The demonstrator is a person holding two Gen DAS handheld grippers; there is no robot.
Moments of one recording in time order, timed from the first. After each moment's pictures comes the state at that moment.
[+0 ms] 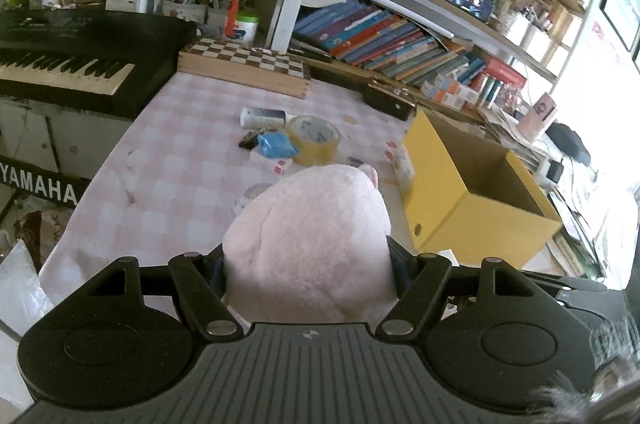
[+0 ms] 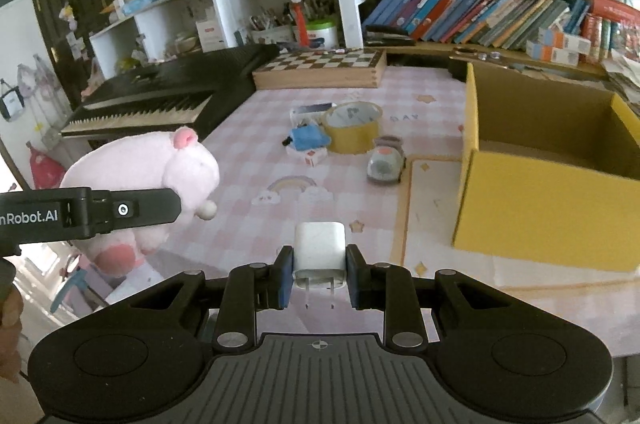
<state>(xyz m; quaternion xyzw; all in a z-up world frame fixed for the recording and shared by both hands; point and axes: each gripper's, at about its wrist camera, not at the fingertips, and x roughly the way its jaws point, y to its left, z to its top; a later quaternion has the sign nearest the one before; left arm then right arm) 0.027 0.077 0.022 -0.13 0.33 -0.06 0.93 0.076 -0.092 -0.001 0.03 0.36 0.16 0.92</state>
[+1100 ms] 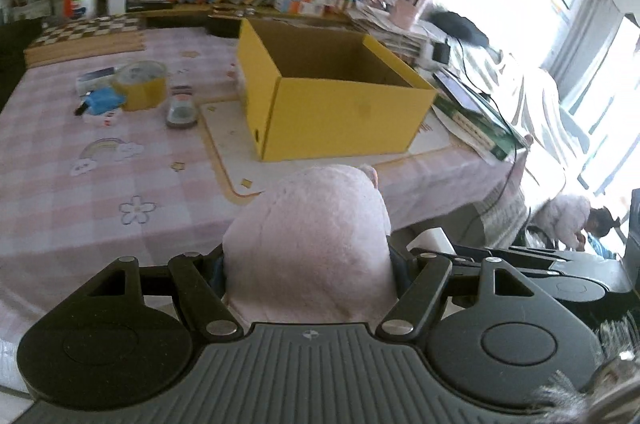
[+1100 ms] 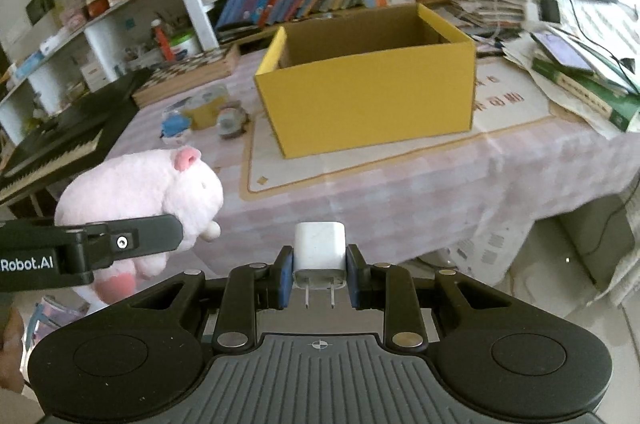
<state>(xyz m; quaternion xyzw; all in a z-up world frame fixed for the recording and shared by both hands) 0.003 -0.044 0.004 -0.02 0.39 -0.24 0.89 -0.020 -0.195 -0.023 0.13 0.38 -0.01 0.92</state>
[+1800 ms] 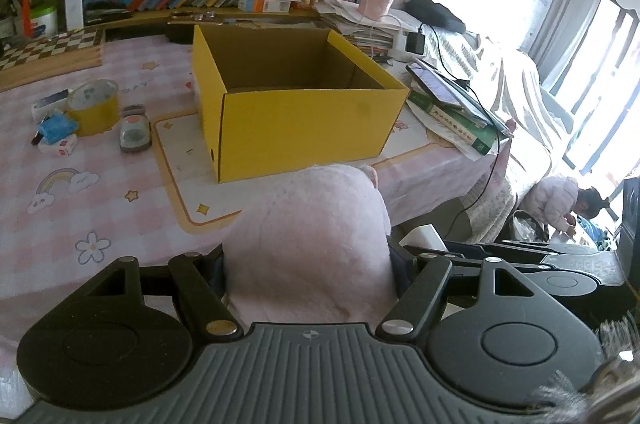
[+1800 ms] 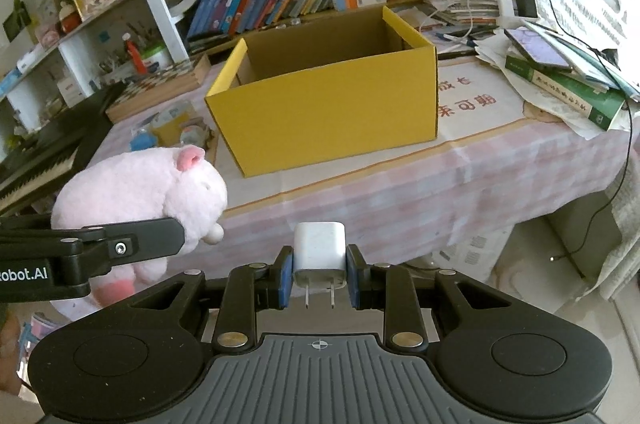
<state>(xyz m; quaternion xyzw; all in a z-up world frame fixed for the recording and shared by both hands) 0.026 -0.082 0.009 0.00 0.38 -0.28 0.88 -0.006 -0.229 -0.023 0.13 0.38 -0.04 0.92</state>
